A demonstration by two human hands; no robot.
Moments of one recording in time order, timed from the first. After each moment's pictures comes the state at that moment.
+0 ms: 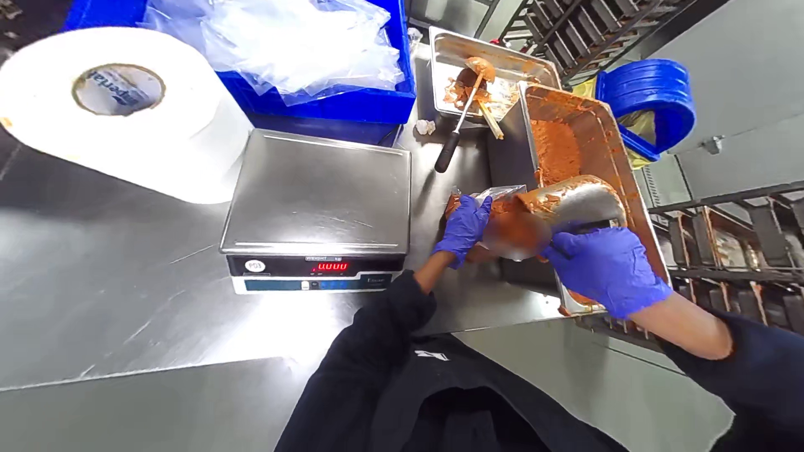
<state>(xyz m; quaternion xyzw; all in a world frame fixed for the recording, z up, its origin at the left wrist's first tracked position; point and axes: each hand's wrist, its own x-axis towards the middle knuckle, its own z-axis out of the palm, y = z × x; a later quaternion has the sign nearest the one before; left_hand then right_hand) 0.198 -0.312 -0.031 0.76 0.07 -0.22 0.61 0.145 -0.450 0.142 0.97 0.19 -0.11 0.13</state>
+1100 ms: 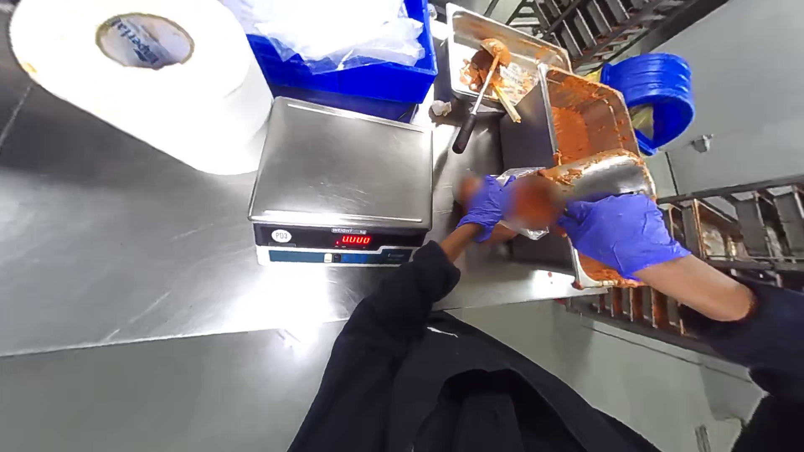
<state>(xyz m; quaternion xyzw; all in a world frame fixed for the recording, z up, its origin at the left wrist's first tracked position) 0.195 -0.310 -0.027 0.76 0.03 -0.21 0.61 0.151 -0.394 0.157 0.94 0.07 -0.24 0.25</state>
